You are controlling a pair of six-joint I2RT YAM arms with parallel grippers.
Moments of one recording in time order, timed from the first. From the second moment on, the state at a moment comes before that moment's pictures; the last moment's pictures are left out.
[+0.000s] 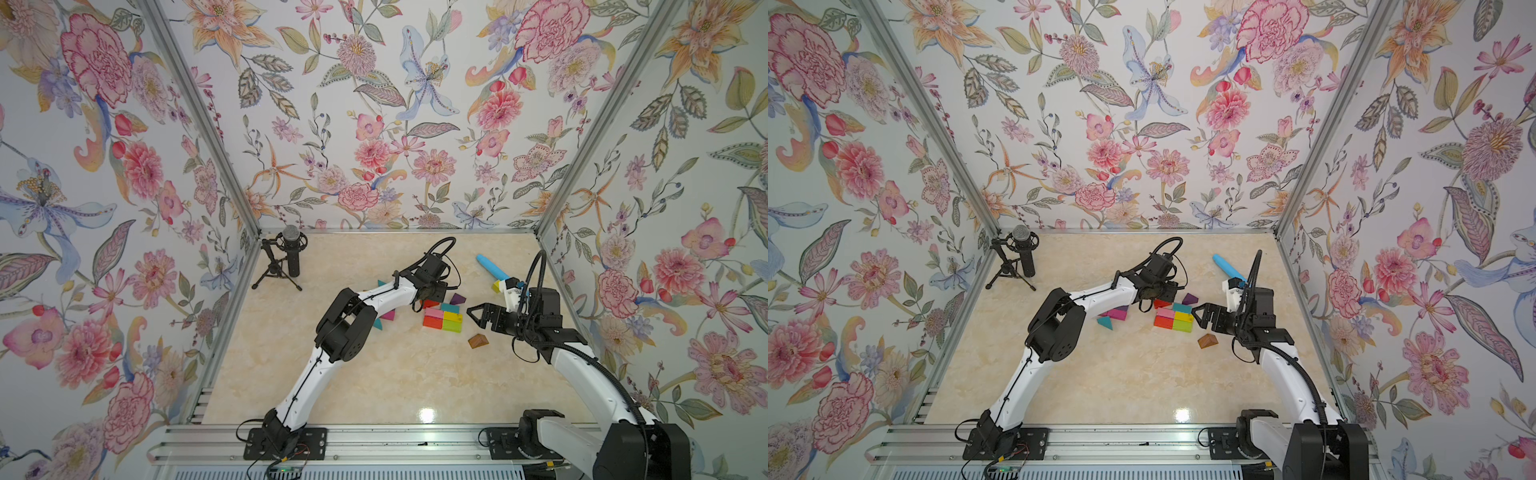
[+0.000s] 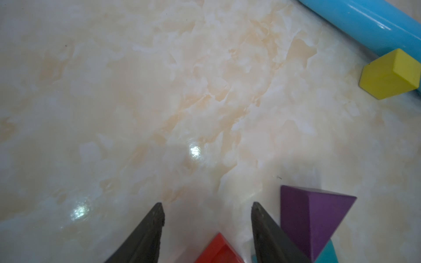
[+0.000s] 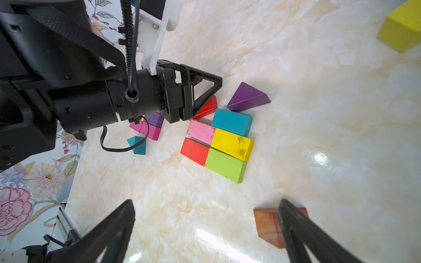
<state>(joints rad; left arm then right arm) -0.78 2.42 1.94 -0.37 -0.05 -0.37 0.03 1.08 0.62 -0.31 -0.57 0.30</state>
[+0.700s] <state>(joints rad) -0.78 2.42 1.90 -0.35 0.10 -0.34 0.03 1.07 0.62 -0.31 -0.56 0.29</state>
